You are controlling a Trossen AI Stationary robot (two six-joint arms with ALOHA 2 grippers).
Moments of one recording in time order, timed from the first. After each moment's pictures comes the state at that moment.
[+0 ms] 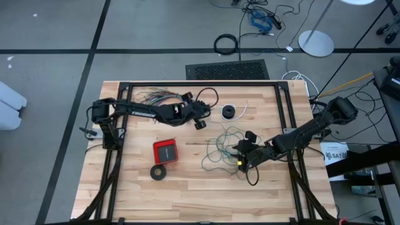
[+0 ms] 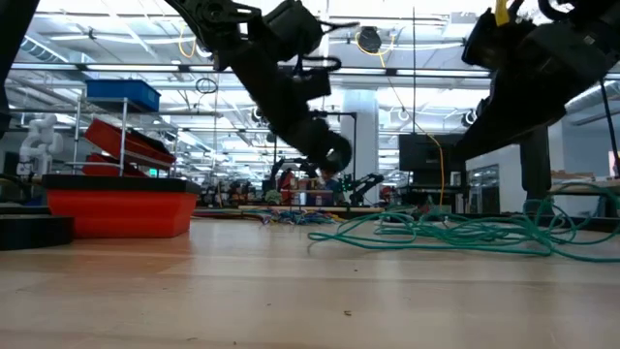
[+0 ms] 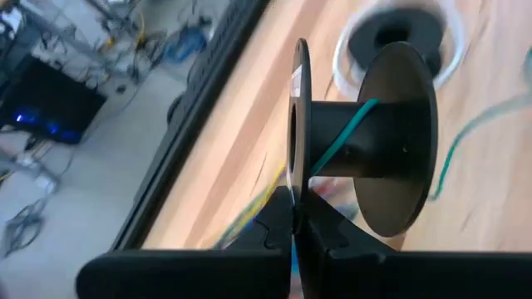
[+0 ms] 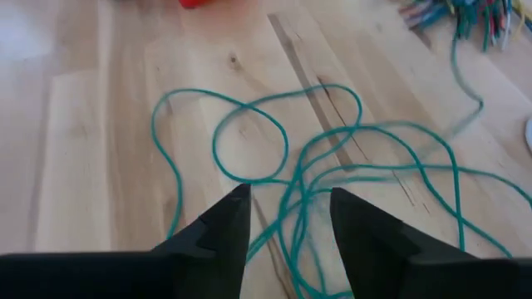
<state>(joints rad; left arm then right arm) 0.18 1.80 1.17 -0.15 -0.52 0.12 0.44 1.28 0.57 -0.10 0.50 0.58</state>
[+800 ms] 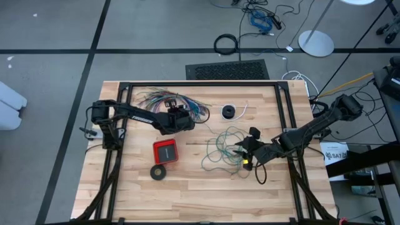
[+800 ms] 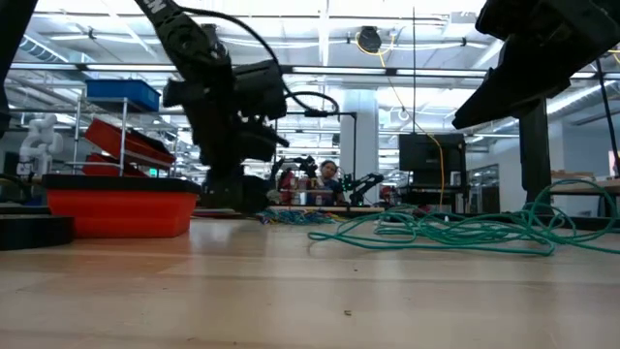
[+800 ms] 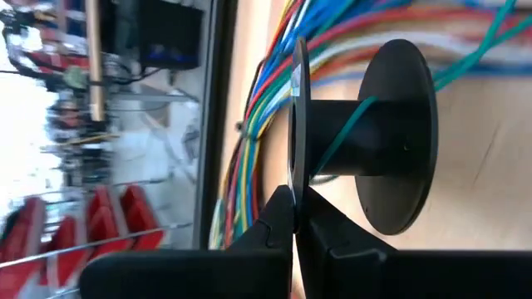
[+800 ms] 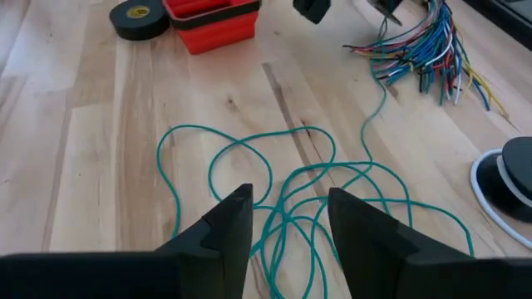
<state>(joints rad) 0.14 1.80 0.93 -0.38 -0.93 0.17 0.47 1.15 0.57 -0.16 0.58 0.51</state>
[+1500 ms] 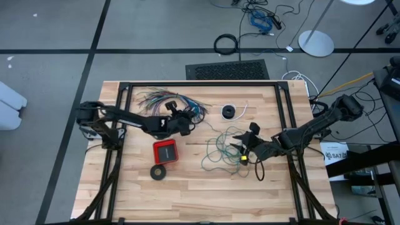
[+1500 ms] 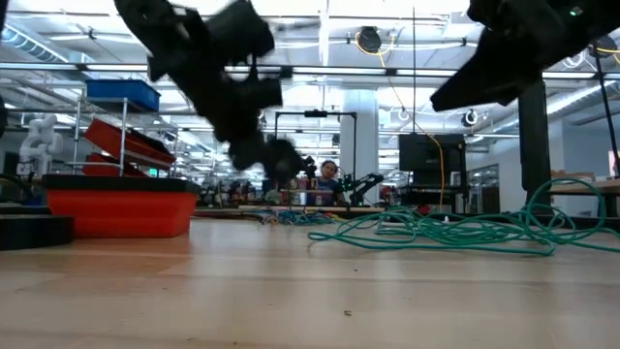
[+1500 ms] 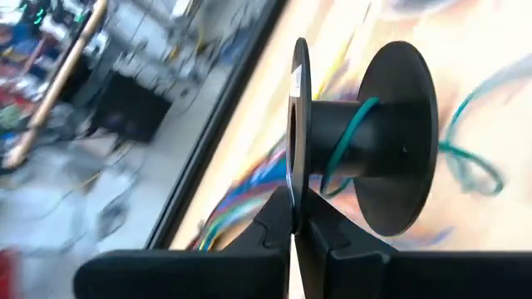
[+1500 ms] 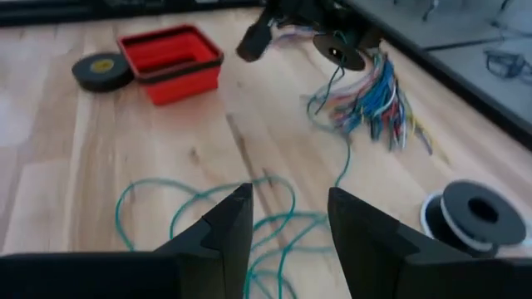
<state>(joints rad) 0.06 1.61 0.84 -0.01 -0.77 0.14 0.42 1.15 0.57 -0.04 0.71 0.41</state>
